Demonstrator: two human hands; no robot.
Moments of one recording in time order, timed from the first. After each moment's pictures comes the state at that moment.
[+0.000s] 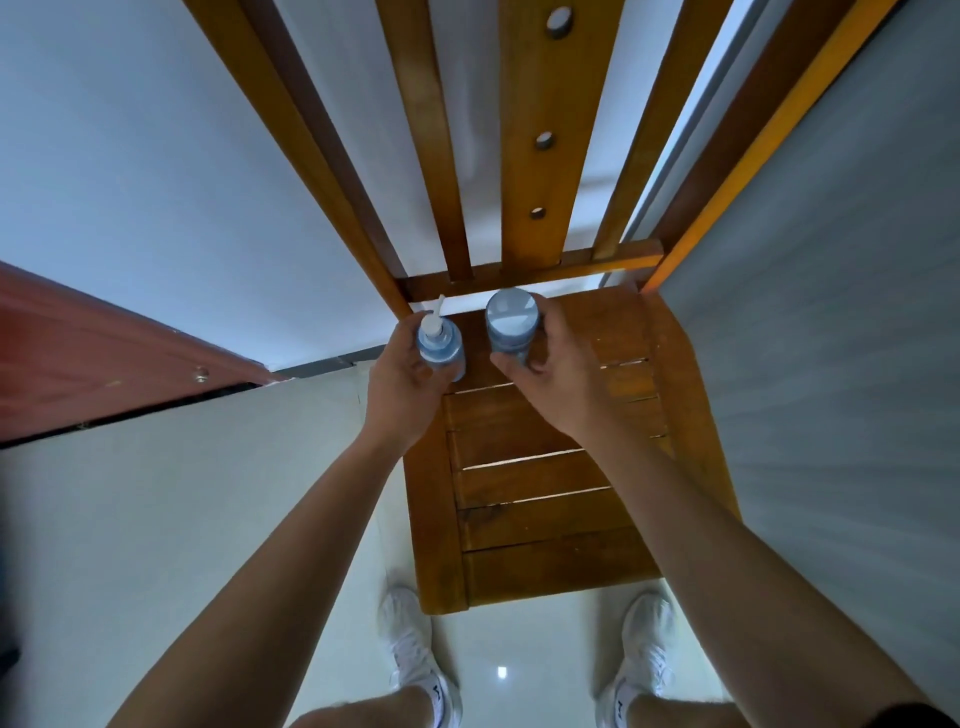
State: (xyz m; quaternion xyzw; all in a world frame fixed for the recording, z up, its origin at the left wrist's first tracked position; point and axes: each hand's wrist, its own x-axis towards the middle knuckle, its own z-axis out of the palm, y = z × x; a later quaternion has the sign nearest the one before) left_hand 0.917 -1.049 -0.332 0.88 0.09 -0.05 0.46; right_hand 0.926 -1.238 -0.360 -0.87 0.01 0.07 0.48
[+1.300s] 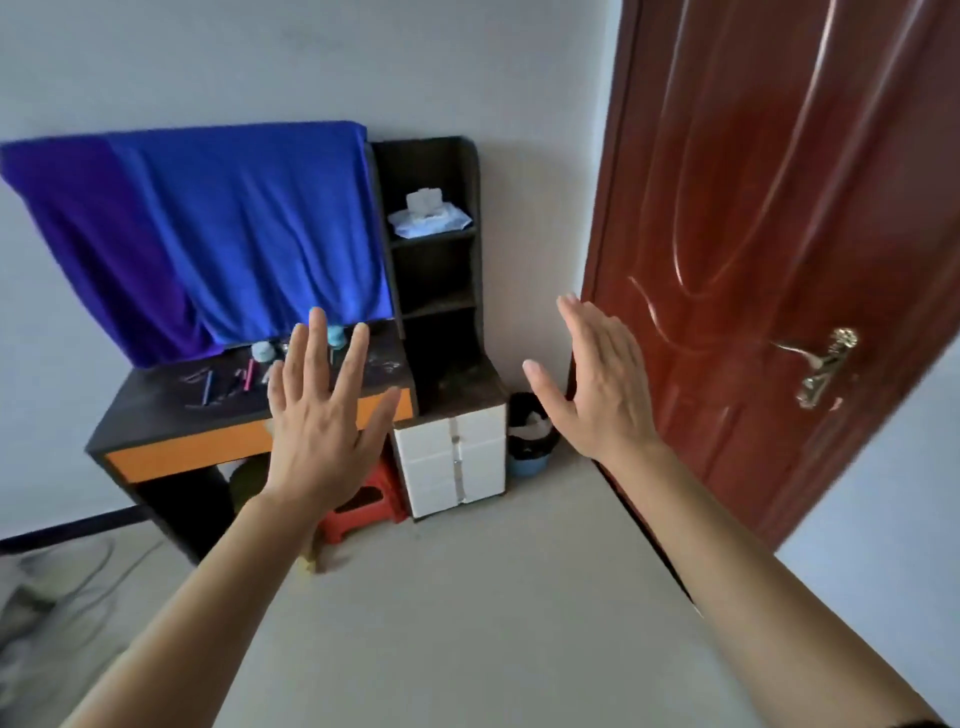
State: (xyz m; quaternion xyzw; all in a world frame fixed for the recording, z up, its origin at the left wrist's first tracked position) left_hand 0.201 -0.817 0.280 0.75 0.56 0.33 -0.12; right_hand 0.499 -0.813 0.286 -0.54 -0.71 -0.18 0.41
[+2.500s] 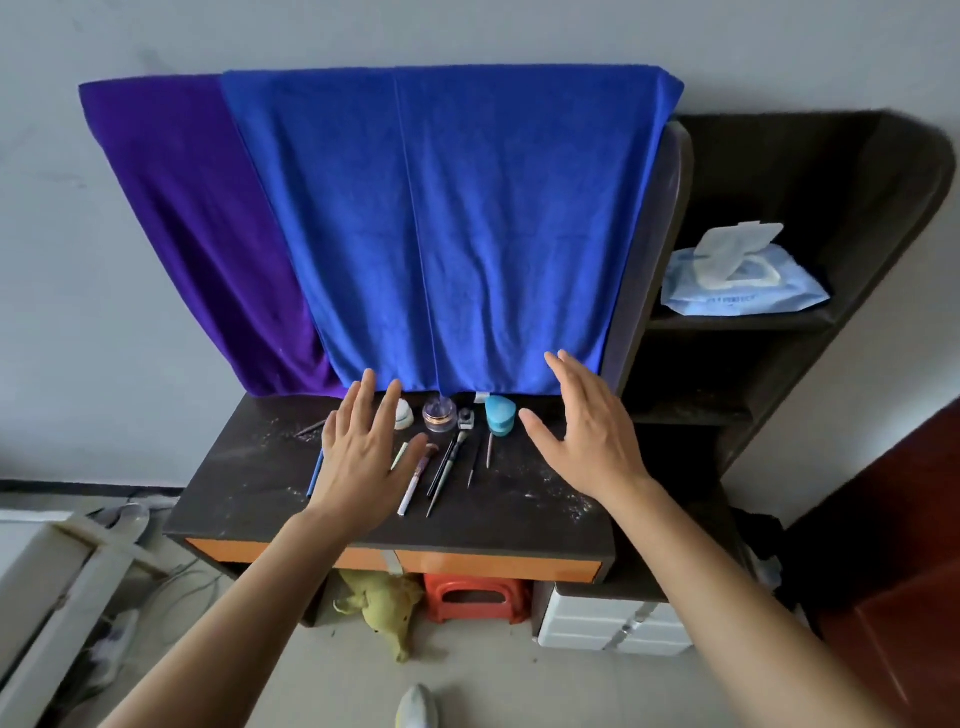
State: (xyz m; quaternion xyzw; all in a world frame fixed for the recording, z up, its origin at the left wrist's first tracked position) left_hand -0.064 -0.297 0.185 0.65 0.73 0.21 0.01; right_hand 0.196 -0.202 0.177 -0.47 -0.82 0.05 0.32
